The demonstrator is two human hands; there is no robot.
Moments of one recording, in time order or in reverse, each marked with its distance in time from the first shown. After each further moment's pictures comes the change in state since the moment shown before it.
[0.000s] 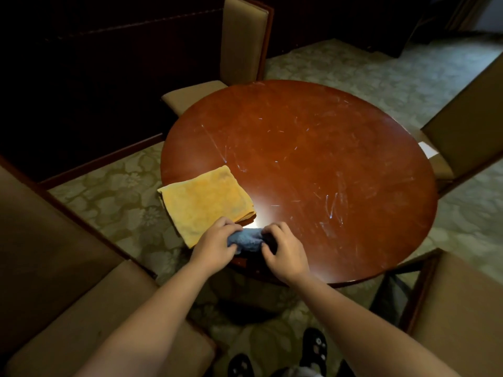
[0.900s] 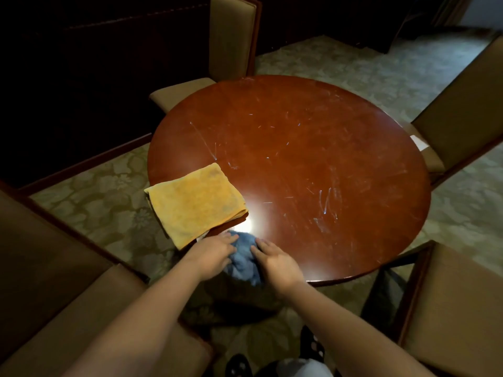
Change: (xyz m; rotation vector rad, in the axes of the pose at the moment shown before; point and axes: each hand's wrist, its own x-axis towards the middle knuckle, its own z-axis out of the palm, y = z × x) left_hand 0.011 -0.009 0.013 0.610 -0.429 0.302; right_hand -0.014 0.029 0.025 -0.335 -0.377 -0.124
